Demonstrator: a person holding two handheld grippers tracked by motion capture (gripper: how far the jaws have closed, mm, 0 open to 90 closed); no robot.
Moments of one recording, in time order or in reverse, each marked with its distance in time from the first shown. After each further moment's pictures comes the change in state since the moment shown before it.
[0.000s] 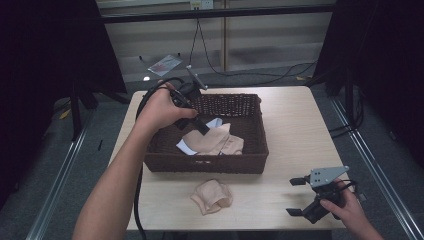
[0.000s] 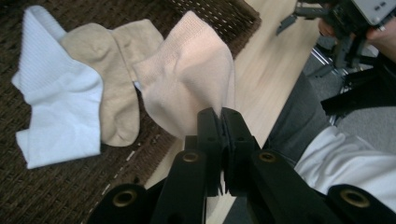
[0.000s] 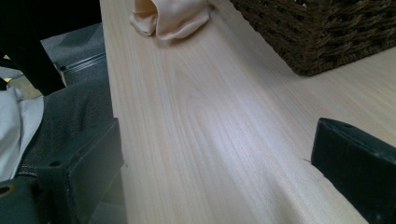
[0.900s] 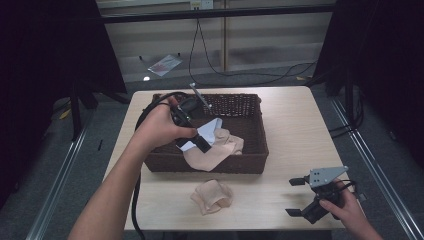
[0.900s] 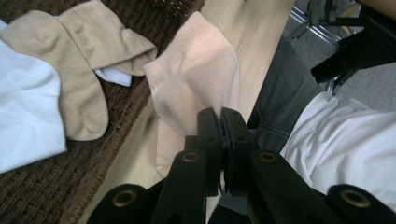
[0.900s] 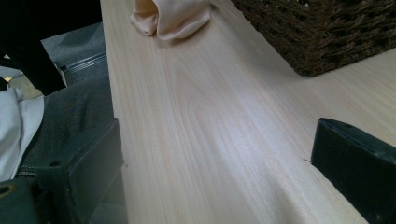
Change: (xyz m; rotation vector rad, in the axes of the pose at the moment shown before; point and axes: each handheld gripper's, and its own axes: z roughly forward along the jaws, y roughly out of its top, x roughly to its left) left arm -0.032 -0.023 0.014 0.037 -0.038 0.127; right arm 0.001 0.000 0.001 0.008 0.002 0.001
